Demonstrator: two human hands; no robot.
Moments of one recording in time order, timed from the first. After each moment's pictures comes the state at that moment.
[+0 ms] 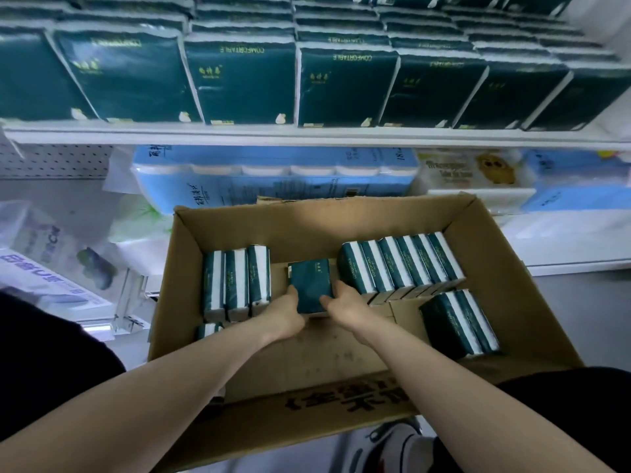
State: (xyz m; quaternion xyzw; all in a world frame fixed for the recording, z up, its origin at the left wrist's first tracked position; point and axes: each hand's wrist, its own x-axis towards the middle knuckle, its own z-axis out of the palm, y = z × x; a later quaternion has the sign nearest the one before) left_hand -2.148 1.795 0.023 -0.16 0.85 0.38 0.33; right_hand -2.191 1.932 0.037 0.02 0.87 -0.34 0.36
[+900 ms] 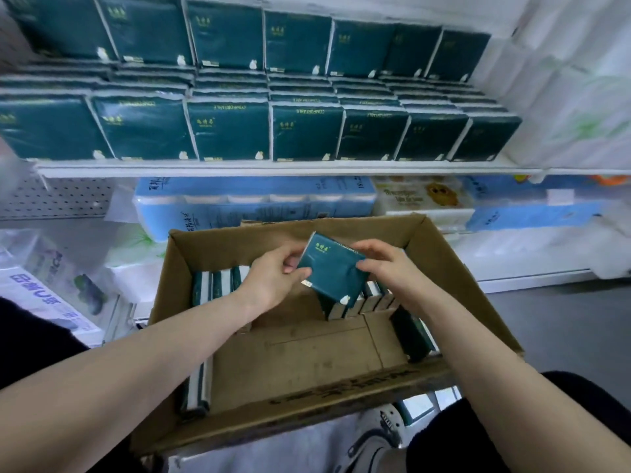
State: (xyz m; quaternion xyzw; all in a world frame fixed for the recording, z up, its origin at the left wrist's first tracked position) left_hand -2.144 1.808 0.141 -0.06 0.85 0.53 0.04; right_hand -2.203 2.021 0.160 -0.03 0.82 -0.53 0.19
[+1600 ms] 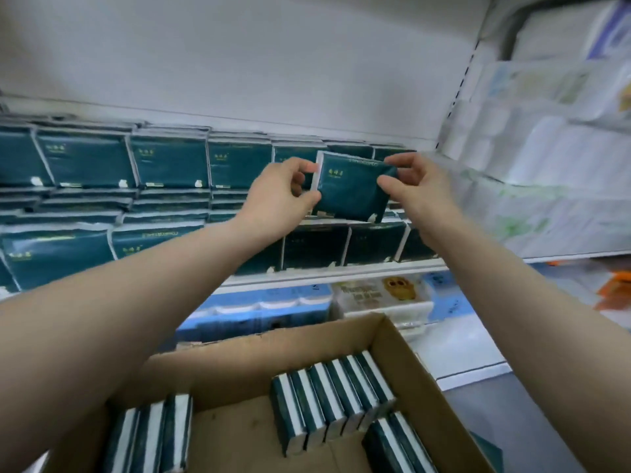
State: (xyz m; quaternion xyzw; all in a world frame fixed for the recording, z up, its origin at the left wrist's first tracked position) left_hand -2.303 1.850 0.348 0.07 0.87 0.44 -0.21; right_hand -2.356 2.060 0.362 -0.12 0.80 -0.57 -0.17
